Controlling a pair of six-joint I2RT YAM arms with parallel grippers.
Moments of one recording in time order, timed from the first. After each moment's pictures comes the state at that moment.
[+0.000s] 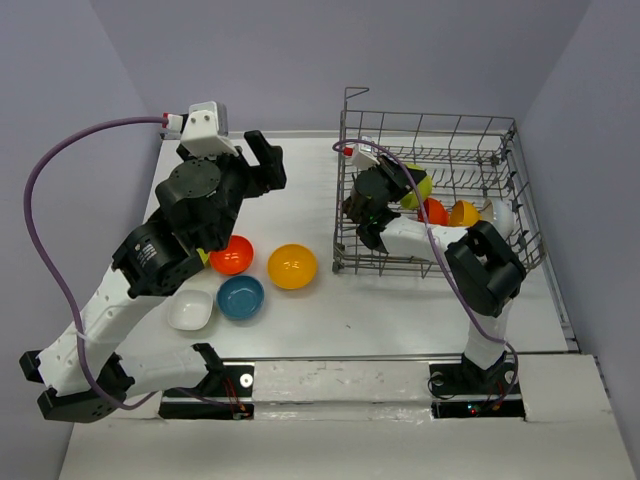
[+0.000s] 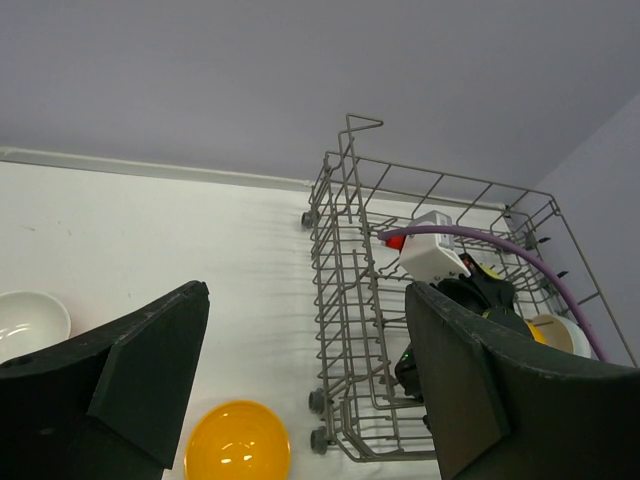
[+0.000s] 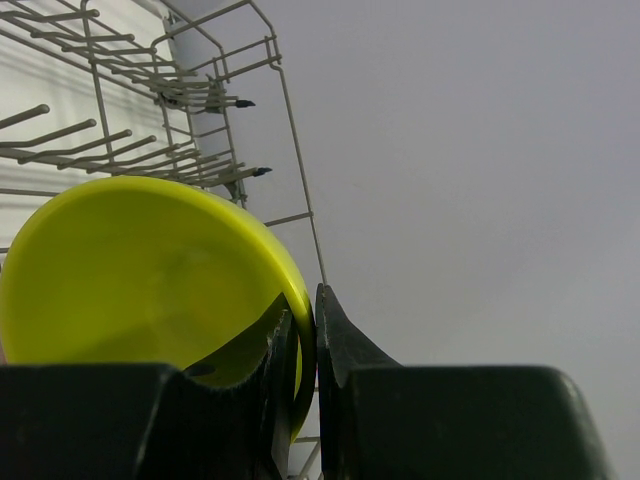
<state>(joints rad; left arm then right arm) -0.89 1.07 1.60 -0.56 -0.72 -0.36 0.72 1.89 1.23 0.91 1.49 -1.40</state>
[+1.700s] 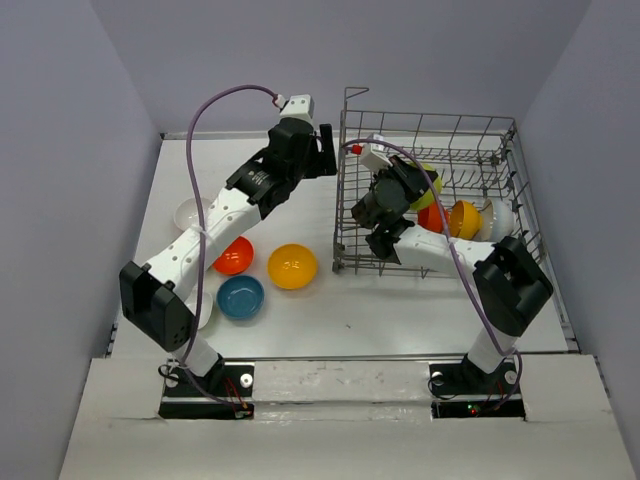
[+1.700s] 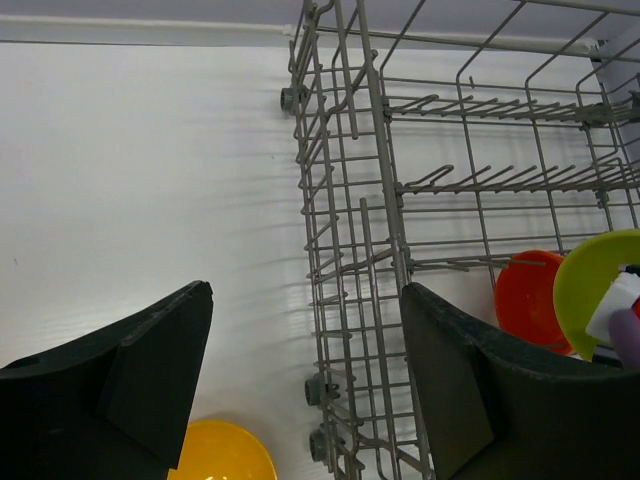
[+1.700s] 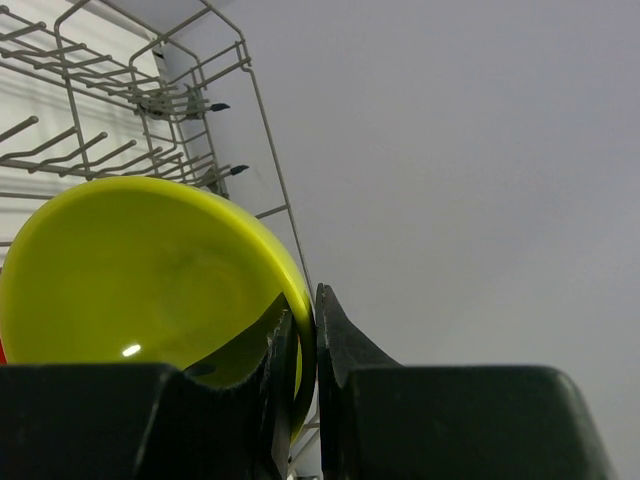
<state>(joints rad) -0.64 1.56 1.58 -0.44 -0.31 -0.43 0.77 1.71 1.13 1.01 1.50 -1.46</state>
